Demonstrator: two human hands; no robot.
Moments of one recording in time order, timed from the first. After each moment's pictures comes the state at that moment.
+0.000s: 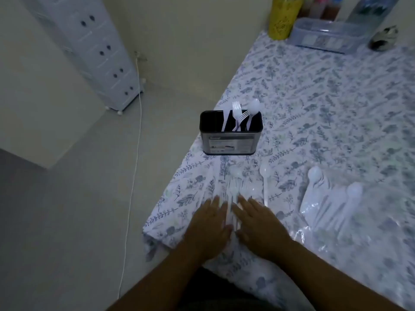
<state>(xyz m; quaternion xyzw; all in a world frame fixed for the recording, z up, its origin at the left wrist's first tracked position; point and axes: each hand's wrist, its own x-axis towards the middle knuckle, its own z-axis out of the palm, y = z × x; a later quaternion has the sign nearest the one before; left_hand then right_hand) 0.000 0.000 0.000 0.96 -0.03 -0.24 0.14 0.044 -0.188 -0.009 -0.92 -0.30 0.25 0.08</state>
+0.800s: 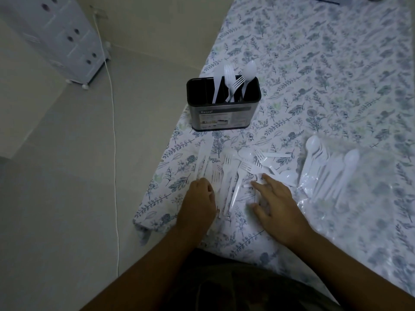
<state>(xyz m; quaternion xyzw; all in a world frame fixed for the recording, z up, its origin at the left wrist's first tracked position) 0.019 0.013 -0.005 0.93 0.11 -0.08 0.34 0.031 -0.206 0.007 -0.94 -0.10 0.18 0.27</state>
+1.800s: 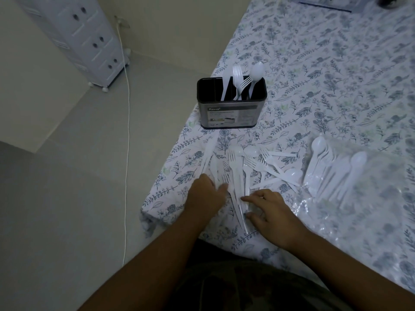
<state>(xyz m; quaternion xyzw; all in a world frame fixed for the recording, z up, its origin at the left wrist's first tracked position) 0.027 0.004 -0.005 0.90 0.24 -0.15 0.33 0.015 -0.206 -0.001 -0.91 -0.19 0.22 0.29</state>
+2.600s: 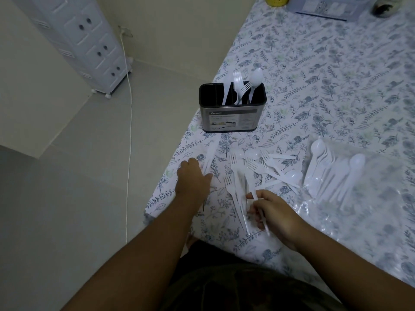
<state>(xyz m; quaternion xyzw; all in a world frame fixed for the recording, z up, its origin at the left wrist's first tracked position) 0.055 0.038 0.003 0.93 0.23 -0.09 0.28 0.024 -0.179 0.034 -0.67 0.20 0.37 0.61</state>
